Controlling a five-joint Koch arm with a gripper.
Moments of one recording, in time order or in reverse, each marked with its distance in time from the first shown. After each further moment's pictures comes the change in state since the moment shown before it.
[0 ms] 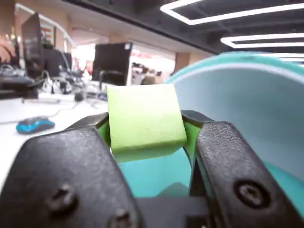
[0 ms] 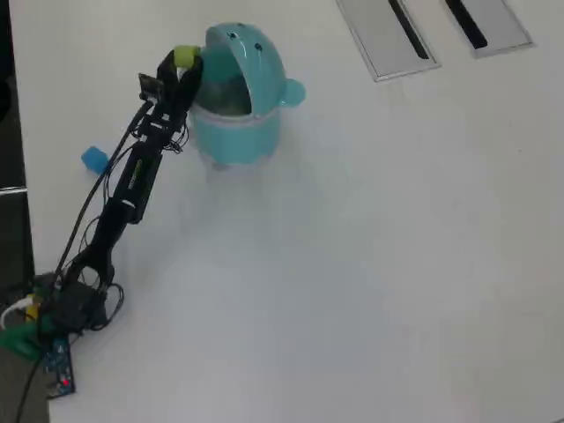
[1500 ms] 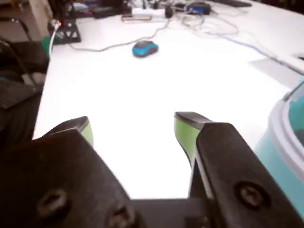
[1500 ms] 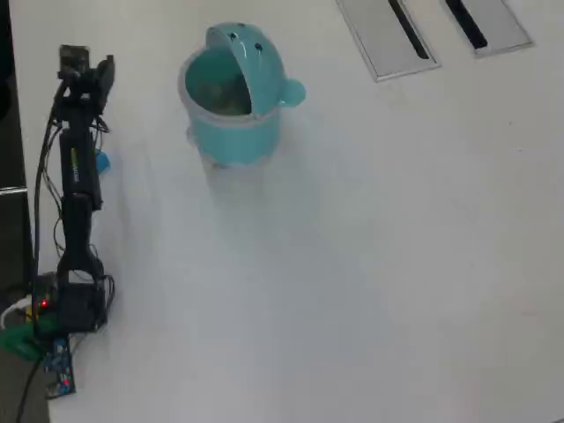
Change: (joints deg) arm -23.0 18.9 -1.8 51.9 7.4
